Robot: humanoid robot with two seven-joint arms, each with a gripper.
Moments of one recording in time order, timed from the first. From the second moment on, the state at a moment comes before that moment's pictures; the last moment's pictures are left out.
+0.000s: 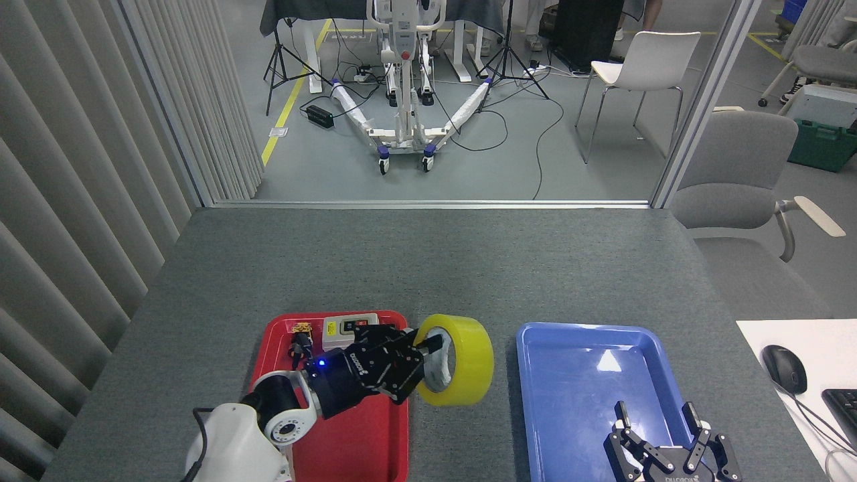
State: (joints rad) left arm -0.39 0.10 -0.30 -1.30 -1.01 -0.78 -0.27; right arm 0.24 -0.12 -0.04 -1.64 1.37 -0.03 -0.17
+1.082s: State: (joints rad) left arm -0.35 0.02 -0.43 -1.34 -1.02 -0.79 -0.29; right arm 0.28 -0.21 -0.04 -1.67 1.37 -0.79 -0.31
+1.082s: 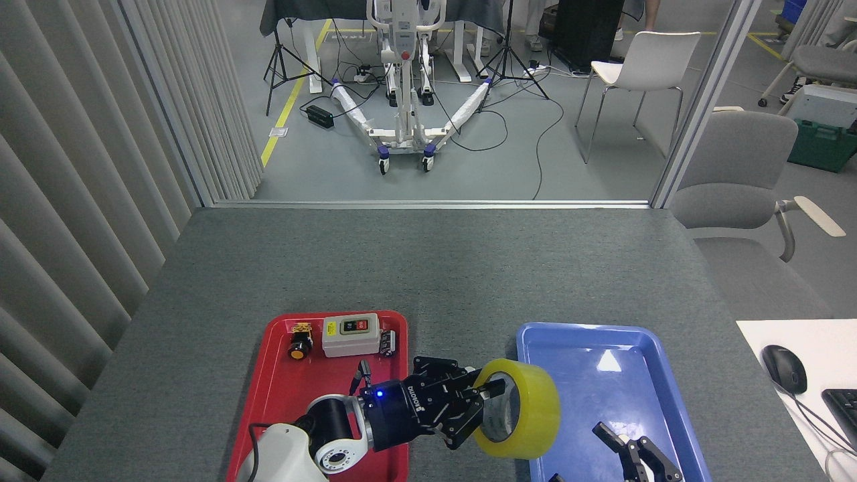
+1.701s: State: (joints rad) left arm -0.35 0.02 -0.55 -1.38 -0.86 -0.79 -0.28; right arm 0.29 -0.19 0.05 -1.75 1.43 -0.79 -0.31
